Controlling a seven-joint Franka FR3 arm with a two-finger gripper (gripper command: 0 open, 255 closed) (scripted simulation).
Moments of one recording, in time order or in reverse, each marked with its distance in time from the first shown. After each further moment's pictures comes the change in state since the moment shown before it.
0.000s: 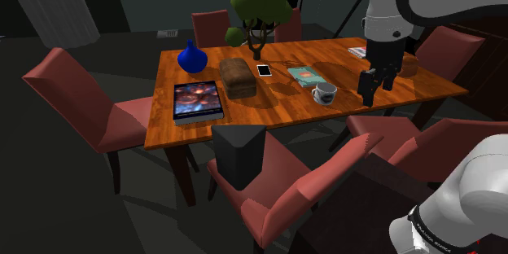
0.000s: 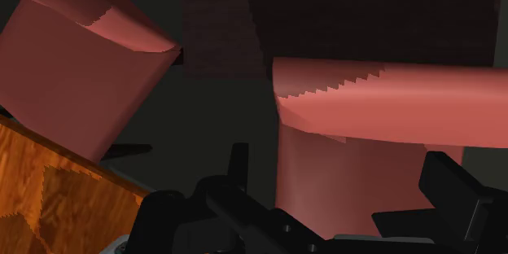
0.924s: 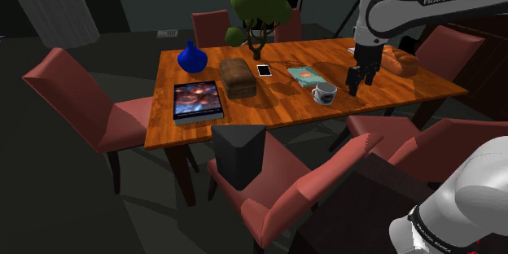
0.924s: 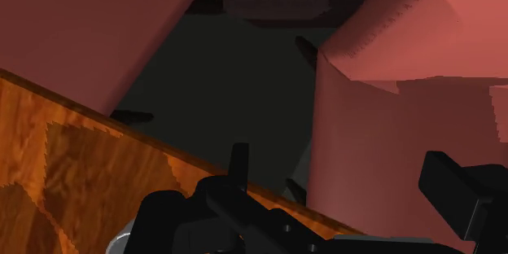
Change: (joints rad) arm -0.087 0.264 -0.228 0.025 -0.102 0.336 -0.215
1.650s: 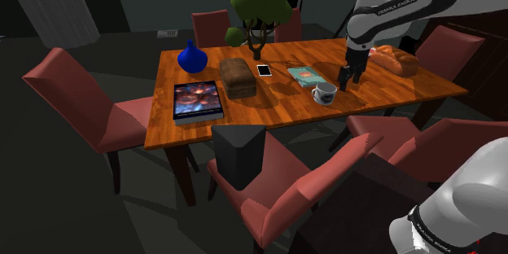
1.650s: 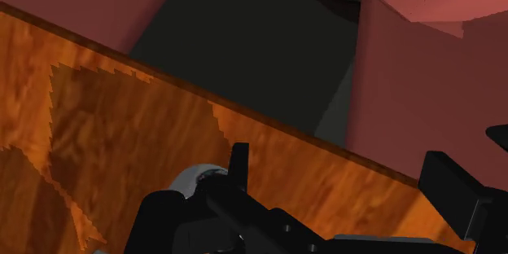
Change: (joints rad) arm -0.039 0.359 -0.167 0.178 0.084 0.249 -0.232
